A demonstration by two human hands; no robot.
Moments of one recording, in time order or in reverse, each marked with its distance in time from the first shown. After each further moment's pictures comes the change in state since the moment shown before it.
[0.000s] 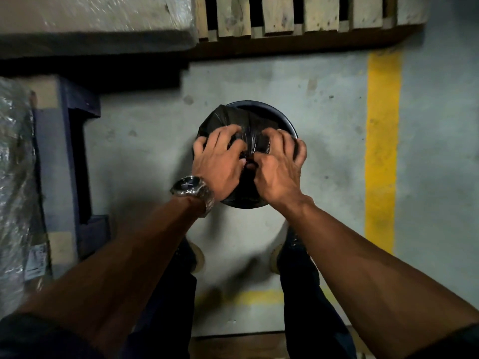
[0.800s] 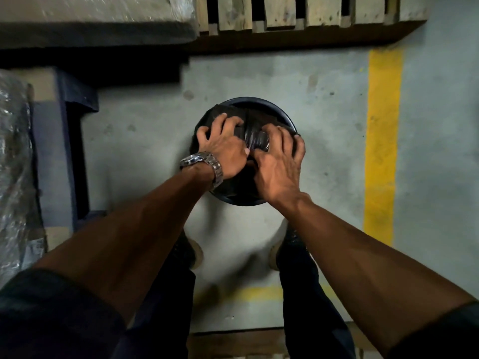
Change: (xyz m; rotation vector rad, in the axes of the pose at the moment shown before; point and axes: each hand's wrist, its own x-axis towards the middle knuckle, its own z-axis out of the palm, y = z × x) left_hand 0.029 0.005 0.004 -0.005 -0.263 -0.146; right_hand -0.003 -0.002 0.012 -0.033 0.095 -0.017
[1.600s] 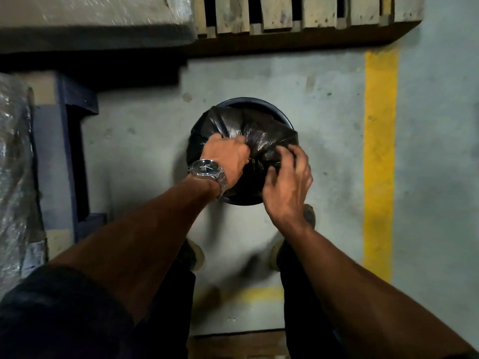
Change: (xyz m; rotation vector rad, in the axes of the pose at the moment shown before) left_hand -0.013 0.007 -0.004 0.332 0.037 0.234; right_hand -0.042 0.001 0.007 0.421 0.188 0.381
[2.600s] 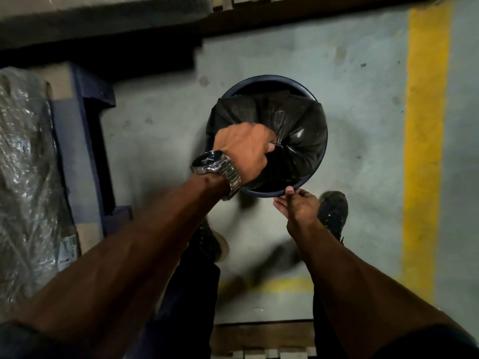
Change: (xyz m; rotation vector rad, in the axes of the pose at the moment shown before) left_hand -0.020 -0.020 -0.001 -0.313 0.039 -0.053; right_hand -0.037 0.038 0.076 0.932 -0.151 1.199
